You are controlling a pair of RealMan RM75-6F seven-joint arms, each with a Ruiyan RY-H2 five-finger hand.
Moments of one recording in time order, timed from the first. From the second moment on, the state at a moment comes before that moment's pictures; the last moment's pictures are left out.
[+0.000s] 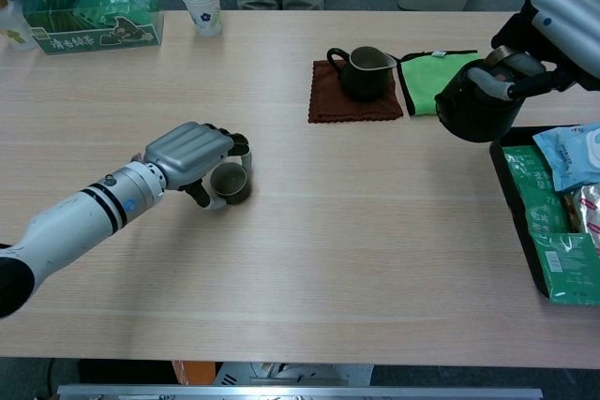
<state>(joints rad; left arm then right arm) -0.67 -1.70 -0.06 -1.44 1.16 0.88 0.52 0.45 -1.23 0.09 -1.68 -1.55 1.25 -0.08</state>
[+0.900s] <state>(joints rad) -0.81 -1.87 -0.12 -1.35 0.98 0.87 0.69 0.43 -1.21 0.09 -1.66 -1.56 1.26 -0.03</state>
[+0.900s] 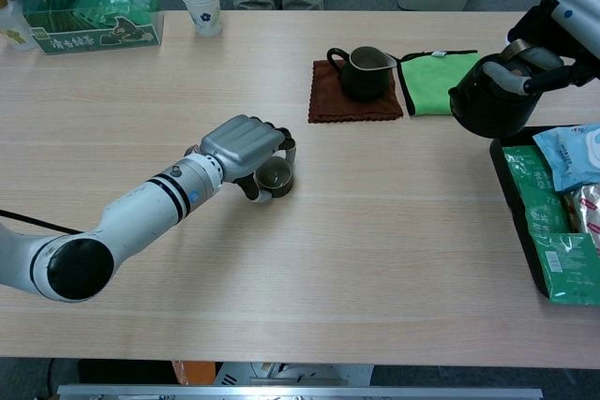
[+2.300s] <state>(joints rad) -0.59 -1.29 0.02 -1.83 1.14 1.21 0.63 0.56 -1.35 0.14 -1.73 -1.51 1.11 -0.20</state>
